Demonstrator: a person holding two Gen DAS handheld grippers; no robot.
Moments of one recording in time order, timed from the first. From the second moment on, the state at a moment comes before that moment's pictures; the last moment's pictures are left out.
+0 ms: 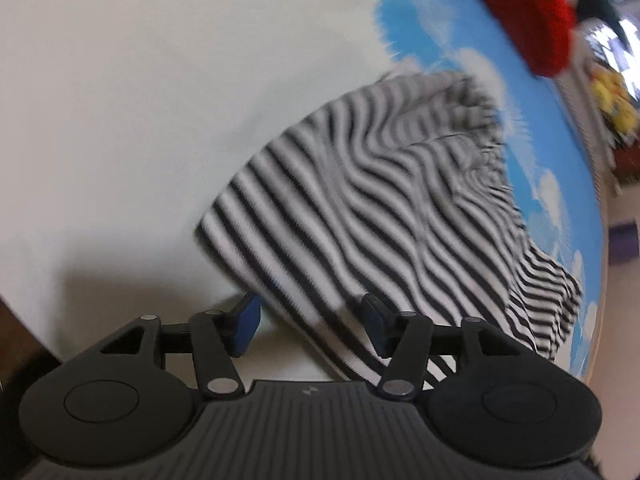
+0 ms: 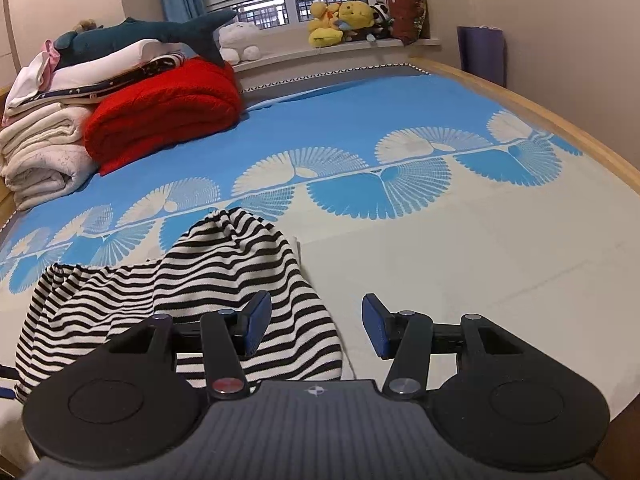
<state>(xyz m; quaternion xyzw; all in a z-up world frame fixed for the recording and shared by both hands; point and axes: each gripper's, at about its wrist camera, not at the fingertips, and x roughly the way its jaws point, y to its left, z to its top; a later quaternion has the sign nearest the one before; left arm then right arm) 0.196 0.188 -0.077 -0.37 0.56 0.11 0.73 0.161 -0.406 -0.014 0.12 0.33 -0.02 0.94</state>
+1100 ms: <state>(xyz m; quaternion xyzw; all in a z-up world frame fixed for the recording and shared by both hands) 0.168 0.203 -0.012 -0.26 0.49 0.15 0.82 0.186 -0.370 -0.016 0.16 0.34 -0.01 0.93</state>
